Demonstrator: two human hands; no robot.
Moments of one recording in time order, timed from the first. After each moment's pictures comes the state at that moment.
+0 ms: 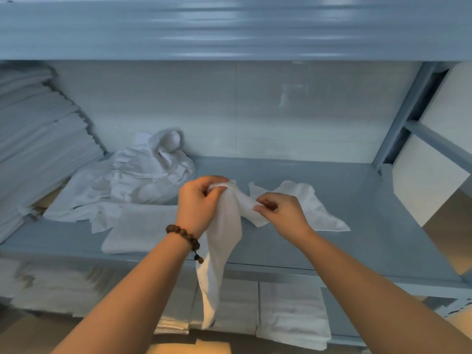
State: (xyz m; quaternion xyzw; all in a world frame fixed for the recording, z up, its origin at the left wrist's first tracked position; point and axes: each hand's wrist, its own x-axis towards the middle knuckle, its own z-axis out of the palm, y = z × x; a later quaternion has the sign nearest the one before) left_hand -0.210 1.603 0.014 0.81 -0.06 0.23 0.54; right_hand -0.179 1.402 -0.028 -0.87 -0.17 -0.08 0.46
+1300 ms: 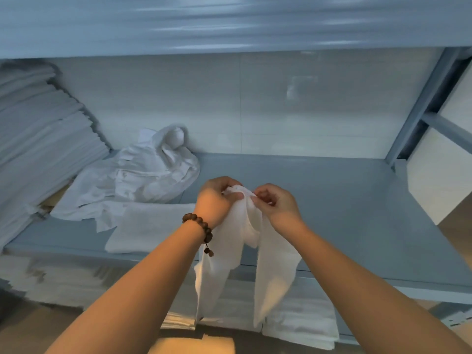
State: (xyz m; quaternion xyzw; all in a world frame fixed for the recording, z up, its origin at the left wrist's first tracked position) left_hand -0.166 1.588 -0.003 0.85 -0.01 0.09 0.52; right_hand -0.156 1.422 -0.034 -0.79 -0.12 -0.07 0.60
